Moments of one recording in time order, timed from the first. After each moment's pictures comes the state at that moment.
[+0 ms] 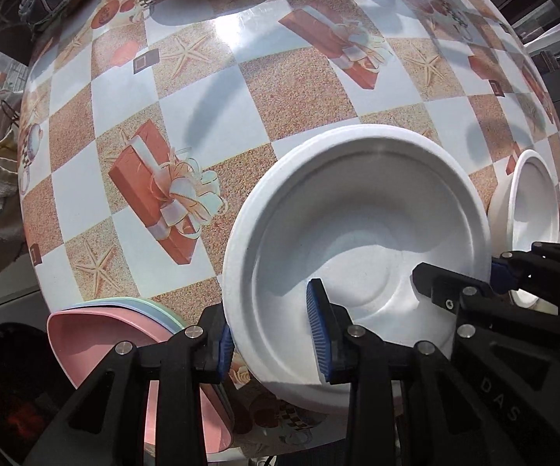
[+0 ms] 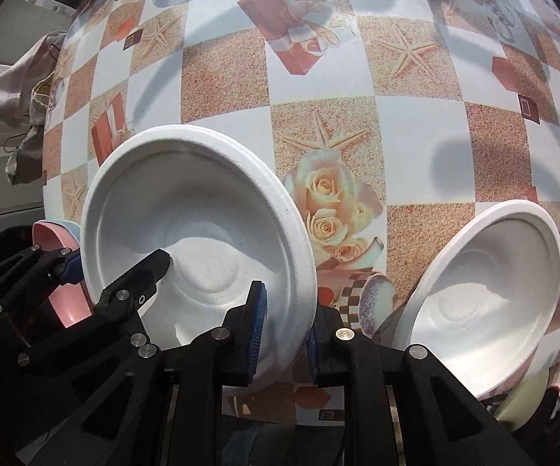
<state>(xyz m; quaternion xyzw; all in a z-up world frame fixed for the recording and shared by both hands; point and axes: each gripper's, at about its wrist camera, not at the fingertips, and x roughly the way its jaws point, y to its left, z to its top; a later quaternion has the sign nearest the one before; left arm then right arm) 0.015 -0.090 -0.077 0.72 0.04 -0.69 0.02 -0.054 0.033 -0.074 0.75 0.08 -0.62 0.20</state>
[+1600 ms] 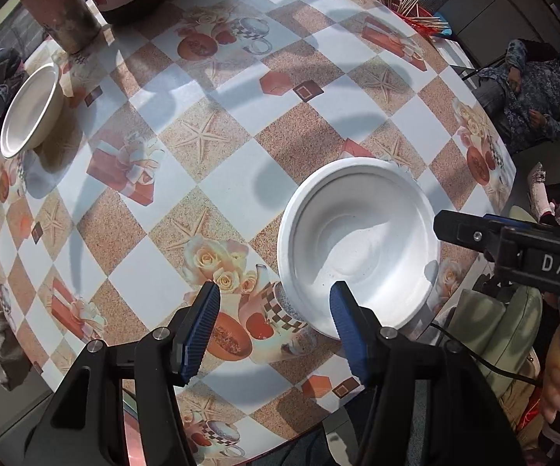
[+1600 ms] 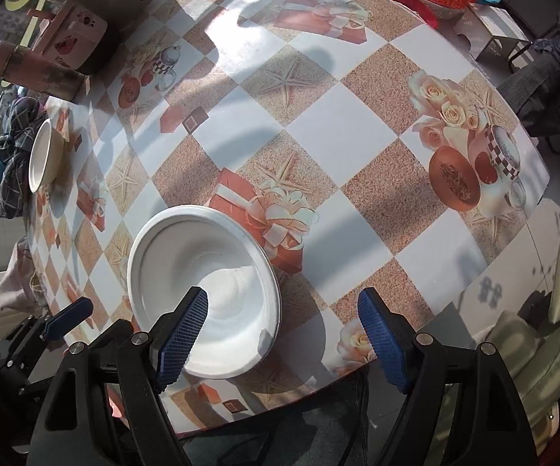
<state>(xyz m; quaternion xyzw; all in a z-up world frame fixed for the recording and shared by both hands) -0.032 0.058 -0.018 0.69 -0.06 -0.71 -0.14 -0.076 0.273 -0.025 0.71 -0.16 -0.69 0.00</state>
